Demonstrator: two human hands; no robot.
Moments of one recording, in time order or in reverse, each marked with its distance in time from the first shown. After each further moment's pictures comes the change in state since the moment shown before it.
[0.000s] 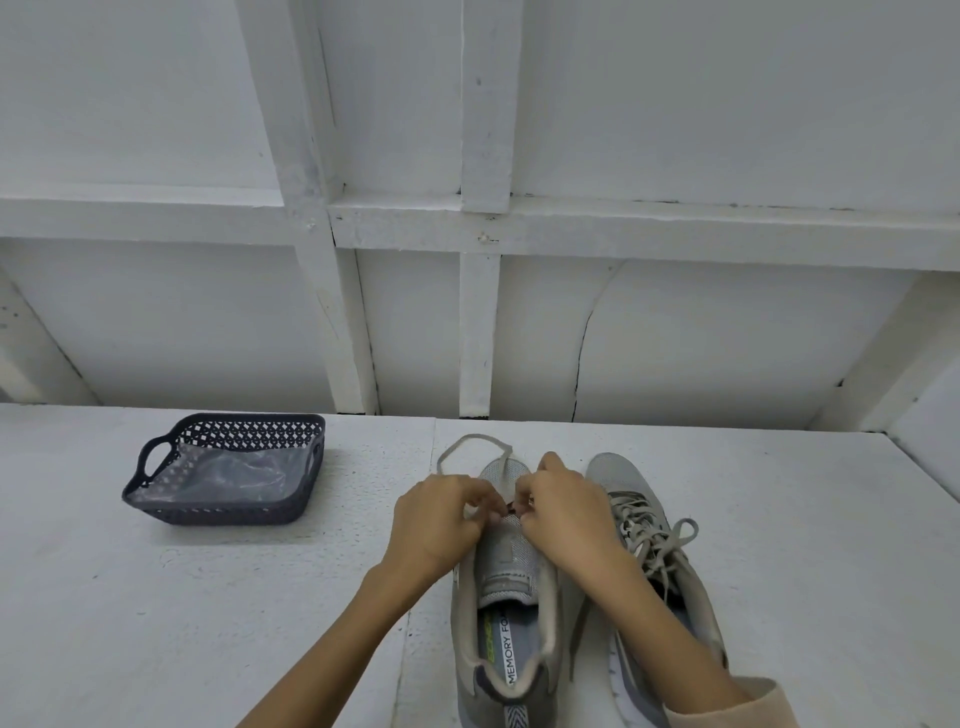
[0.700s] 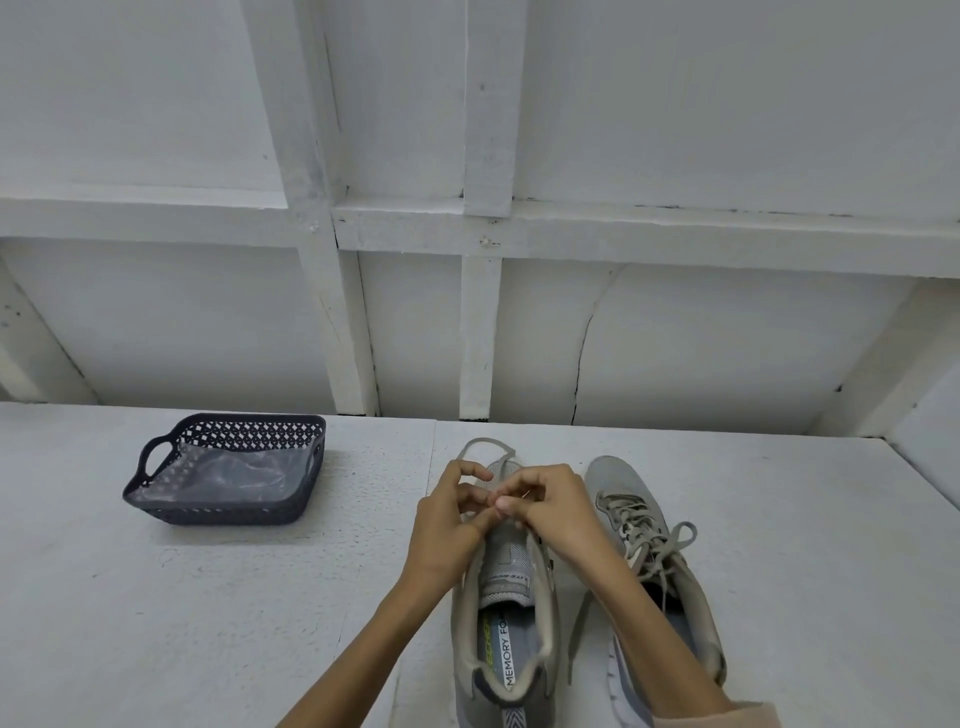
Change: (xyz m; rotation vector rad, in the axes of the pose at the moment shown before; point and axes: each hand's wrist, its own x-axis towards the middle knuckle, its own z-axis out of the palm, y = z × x) left_hand -0.002 -0.011 0.035 -0.763 0.143 -0.098; right_hand 0.011 0.008 0.013 0.960 -0.002 0.018
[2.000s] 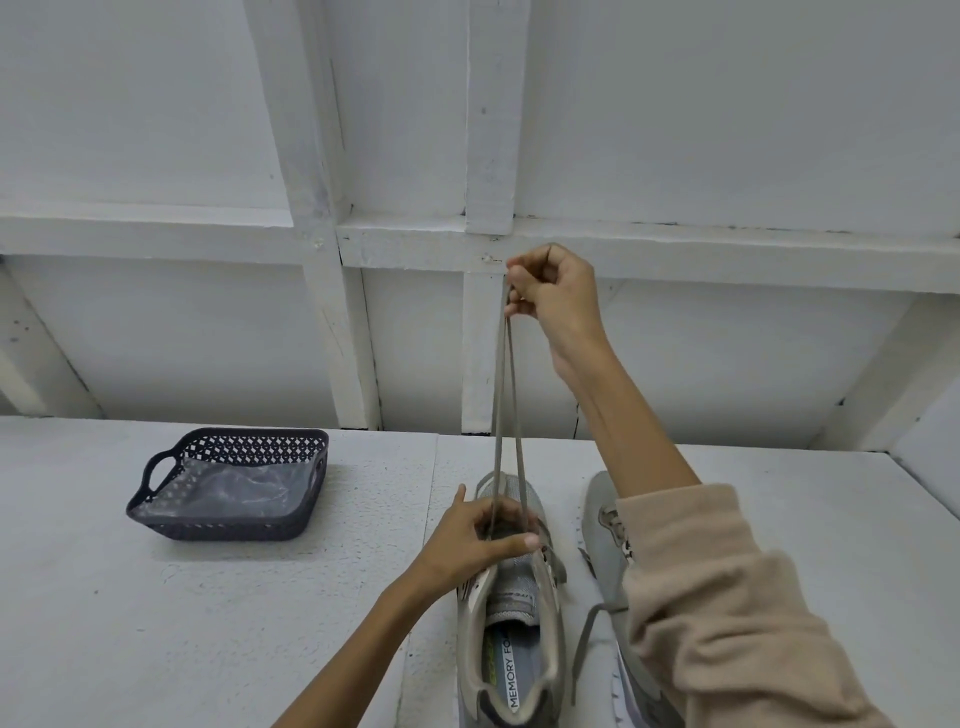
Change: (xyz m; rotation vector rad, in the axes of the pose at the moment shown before) left_hand 0.014 -0.001 0.001 0.032 -0.361 0.082; right_hand 0.089 -0.149 -0.052 0.497 0.249 -0.366
